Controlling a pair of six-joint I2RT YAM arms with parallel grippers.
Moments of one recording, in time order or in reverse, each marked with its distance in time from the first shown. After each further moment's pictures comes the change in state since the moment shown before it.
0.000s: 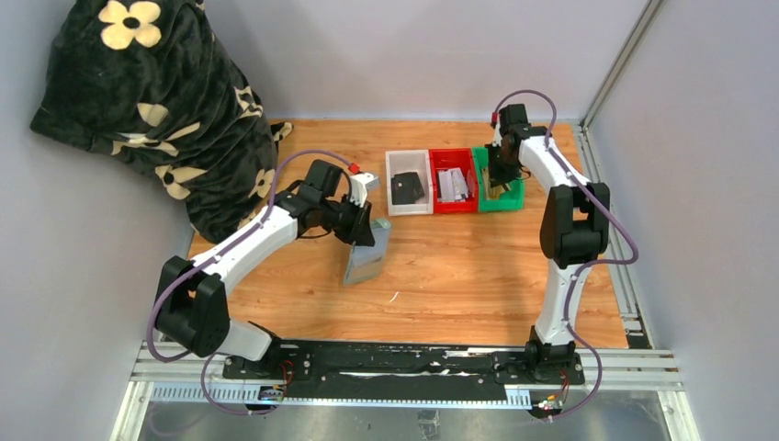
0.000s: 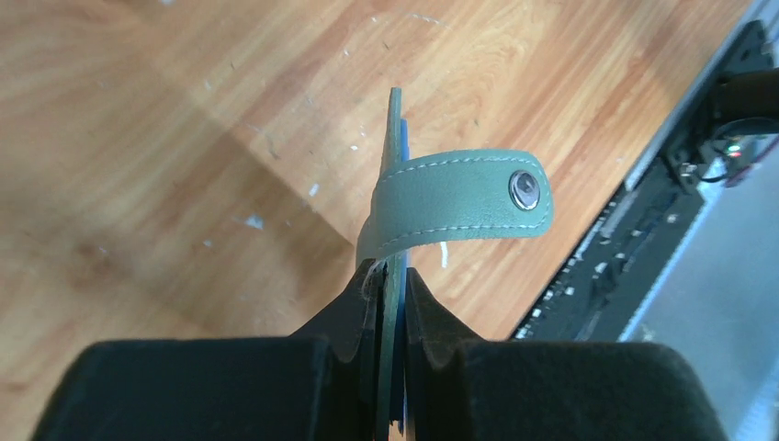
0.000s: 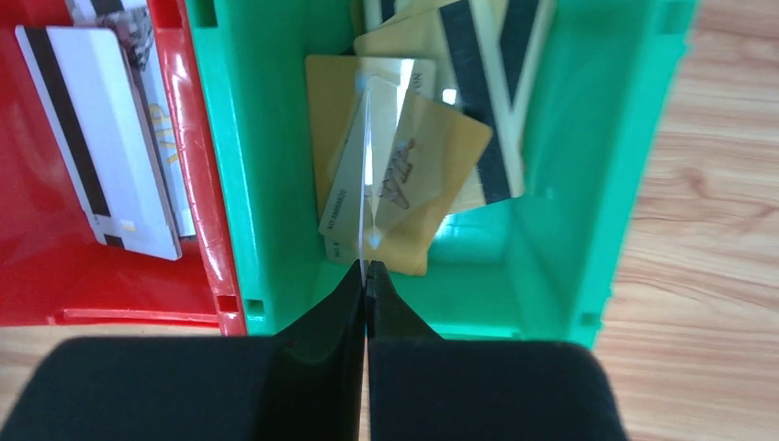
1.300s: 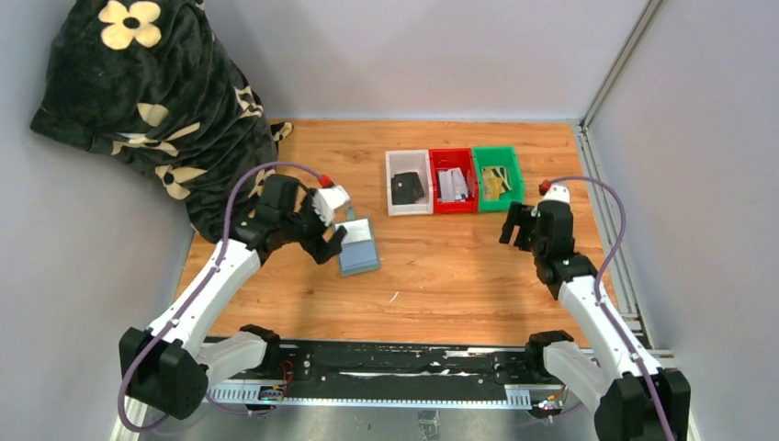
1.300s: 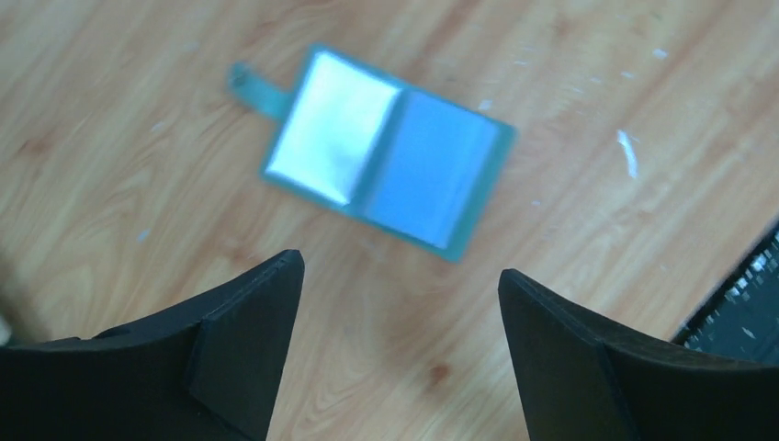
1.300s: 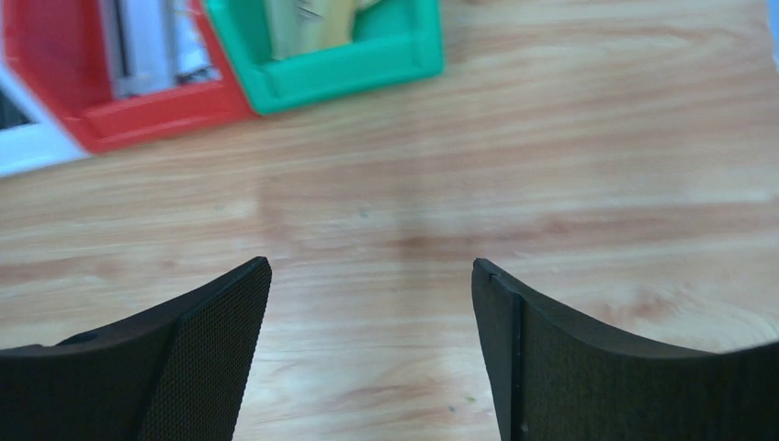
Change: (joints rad) left arm 0.073 -0.308 -0.124 -0.120 -0.168 0.526; right arm 0.035 -1.114 -1.108 0.505 0.129 0.177
